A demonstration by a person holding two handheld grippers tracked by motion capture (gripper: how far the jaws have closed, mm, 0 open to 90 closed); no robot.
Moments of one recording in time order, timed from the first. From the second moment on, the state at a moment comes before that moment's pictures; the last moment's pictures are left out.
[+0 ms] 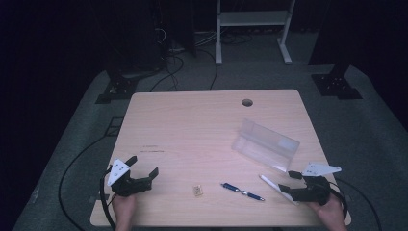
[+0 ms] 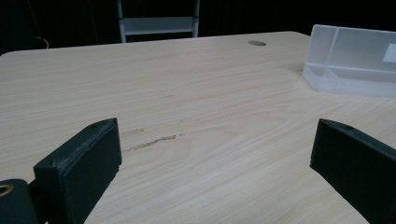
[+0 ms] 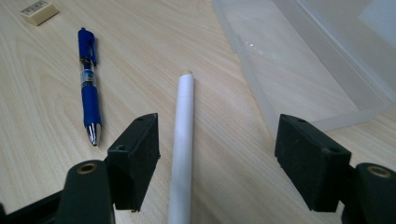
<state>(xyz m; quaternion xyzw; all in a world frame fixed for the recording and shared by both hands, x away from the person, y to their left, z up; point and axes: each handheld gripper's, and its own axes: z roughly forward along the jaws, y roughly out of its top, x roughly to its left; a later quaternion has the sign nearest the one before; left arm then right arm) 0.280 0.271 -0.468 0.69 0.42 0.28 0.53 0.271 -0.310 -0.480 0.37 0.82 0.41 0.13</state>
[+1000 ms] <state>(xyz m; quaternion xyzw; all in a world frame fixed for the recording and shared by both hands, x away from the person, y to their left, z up) 0.280 0.272 -0.469 0.69 0.41 0.28 0.52 0.296 -0.266 -0.459 0.34 0.84 0.40 0.14</state>
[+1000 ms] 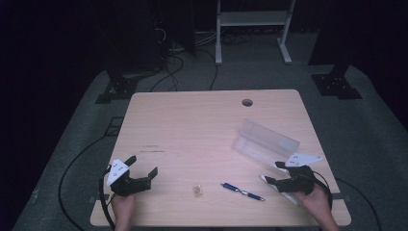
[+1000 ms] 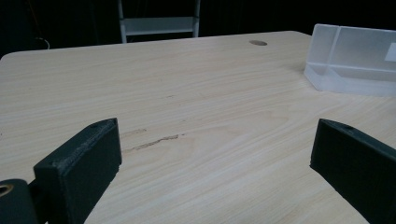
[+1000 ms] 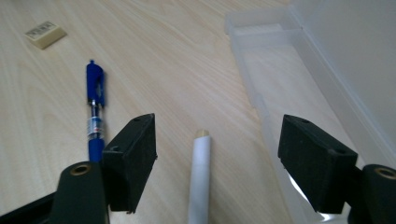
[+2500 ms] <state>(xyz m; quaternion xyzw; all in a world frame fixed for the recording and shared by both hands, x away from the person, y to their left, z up) 0.280 0.282 -0.469 0.68 0.42 0.28 0.53 0.375 -0.221 -0.457 0.34 0.88 0.32 0.12</state>
